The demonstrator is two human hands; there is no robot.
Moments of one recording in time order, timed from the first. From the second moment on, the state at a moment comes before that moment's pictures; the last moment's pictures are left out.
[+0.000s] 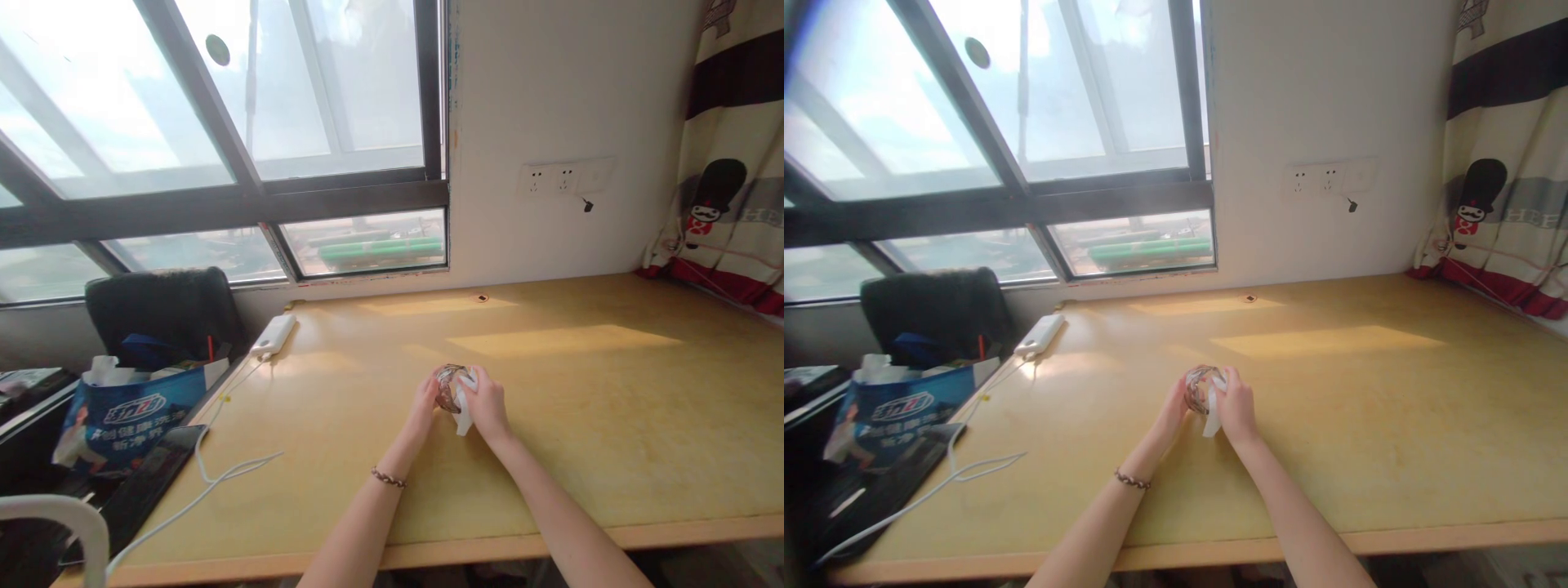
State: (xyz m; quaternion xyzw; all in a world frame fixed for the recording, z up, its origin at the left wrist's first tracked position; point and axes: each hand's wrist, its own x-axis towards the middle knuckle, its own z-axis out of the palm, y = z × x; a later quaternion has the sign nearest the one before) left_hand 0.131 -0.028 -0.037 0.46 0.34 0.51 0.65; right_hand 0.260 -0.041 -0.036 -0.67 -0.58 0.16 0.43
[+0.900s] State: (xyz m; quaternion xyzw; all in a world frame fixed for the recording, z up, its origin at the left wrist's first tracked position) left_hand 0.129 -0.027 -0.037 0.50 0.35 0.49 0.62; right_hand 0.256 -0.046 -0.034 -0.65 -0.61 0.16 0.42
